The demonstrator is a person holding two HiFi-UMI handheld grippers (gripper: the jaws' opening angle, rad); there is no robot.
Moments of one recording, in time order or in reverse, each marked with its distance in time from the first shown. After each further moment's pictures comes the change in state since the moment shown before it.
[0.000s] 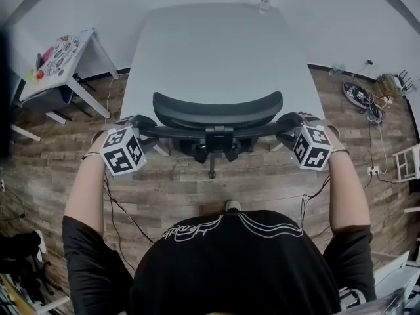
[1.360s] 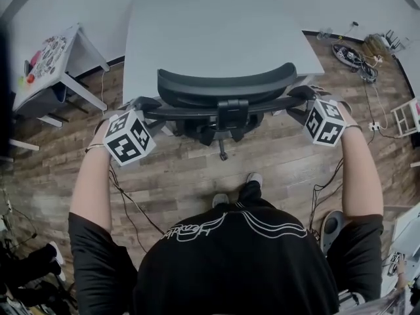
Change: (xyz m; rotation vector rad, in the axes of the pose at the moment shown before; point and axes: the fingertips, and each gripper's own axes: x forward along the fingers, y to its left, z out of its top) left arm -0.037 -0.071 -0.024 0.026 -0.075 0.016; right arm -0.035 0.097 0.041 0.108 0.084 -0.088
